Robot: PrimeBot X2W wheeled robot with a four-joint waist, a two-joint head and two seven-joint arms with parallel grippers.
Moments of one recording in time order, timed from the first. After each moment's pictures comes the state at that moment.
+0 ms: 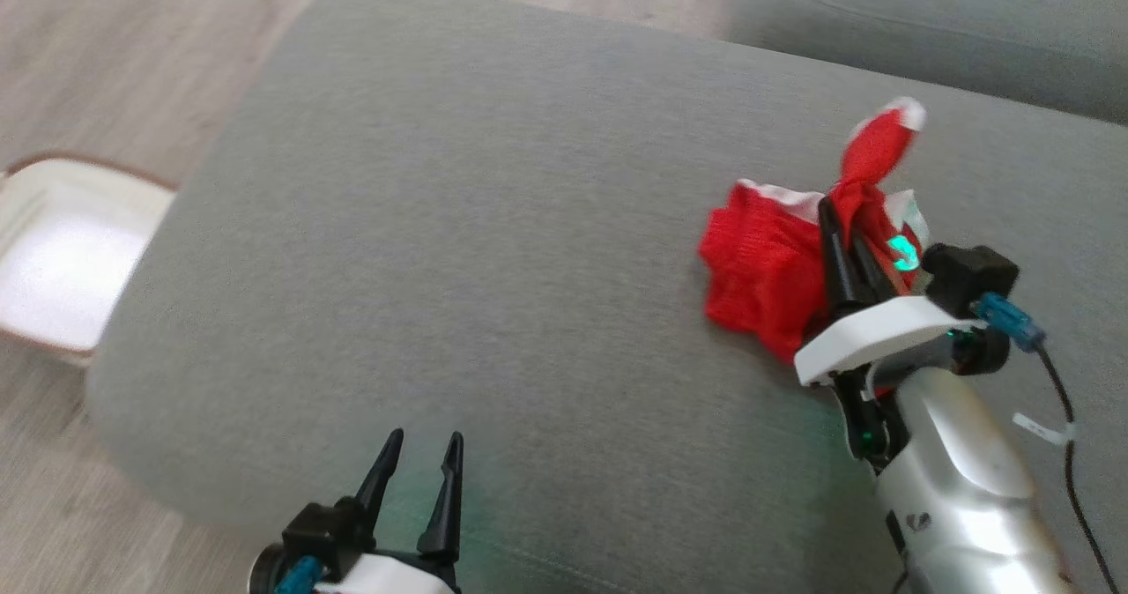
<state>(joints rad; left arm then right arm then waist) -0.03 0.04 -0.32 0.46 -0.31 -0.11 -0.26 -0.45 -0.06 0.18 0.68 0.38 0.13 -0.26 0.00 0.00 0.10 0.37</state>
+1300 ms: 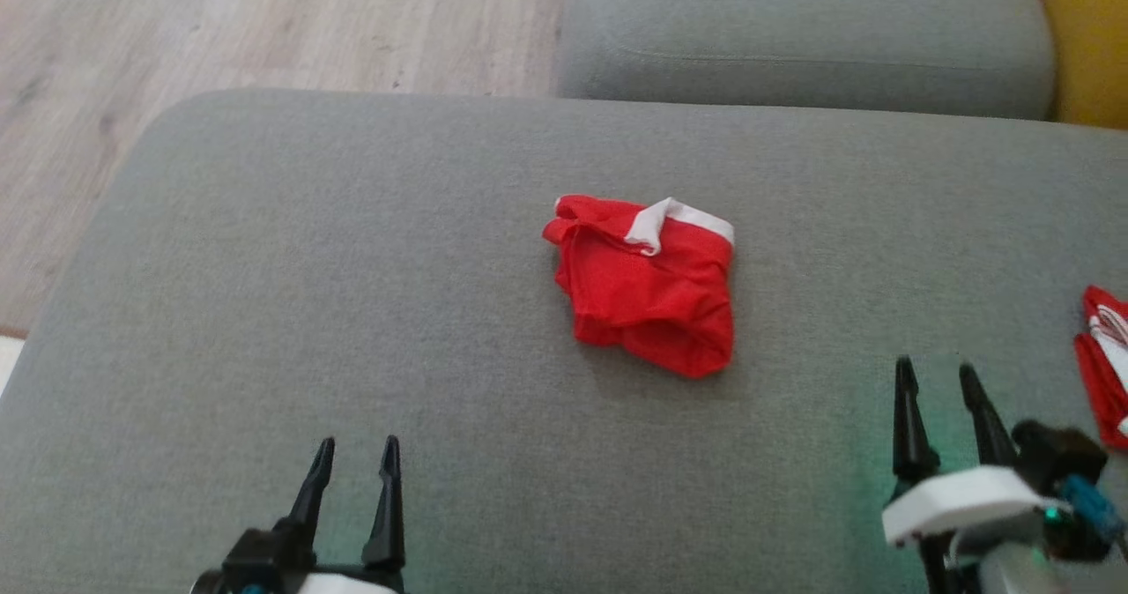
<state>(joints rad) 0.05 0.05 -0.17 0.36 -0.24 -0.07 -0.26 -0.08 -0.05 -0.07 0.49 0.21 0.13 -0.26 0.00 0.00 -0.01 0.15</state>
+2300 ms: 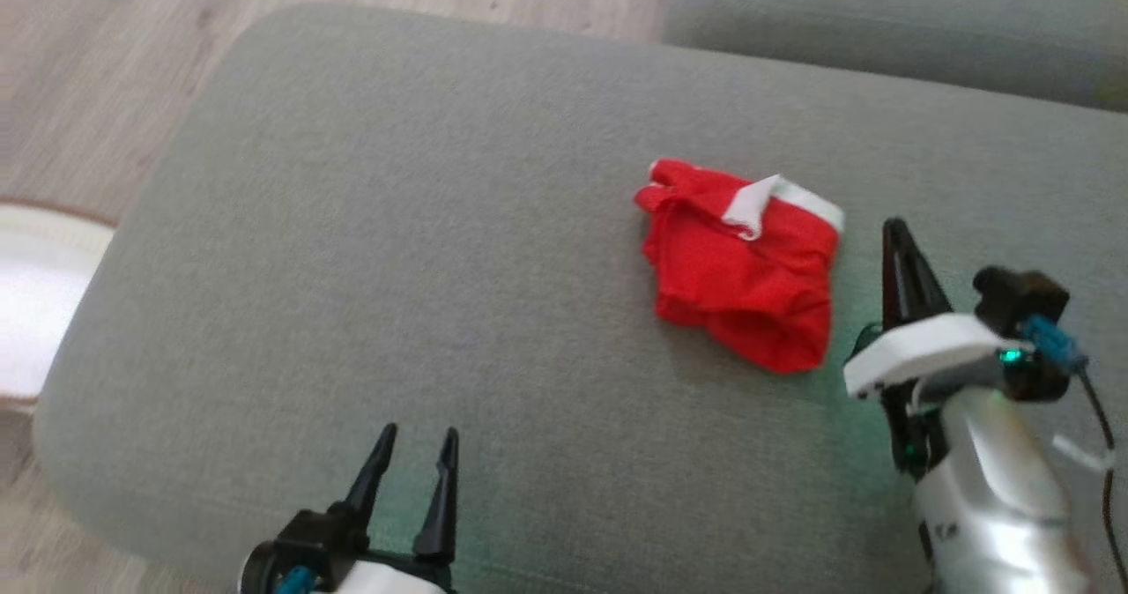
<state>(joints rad) 0.02 0.05 -0.28 0.37 -0.27 -0.10 -0.26 -0.39 -0.05 0.00 0.69 0.23 0.13 -0.26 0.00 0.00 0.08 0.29</state>
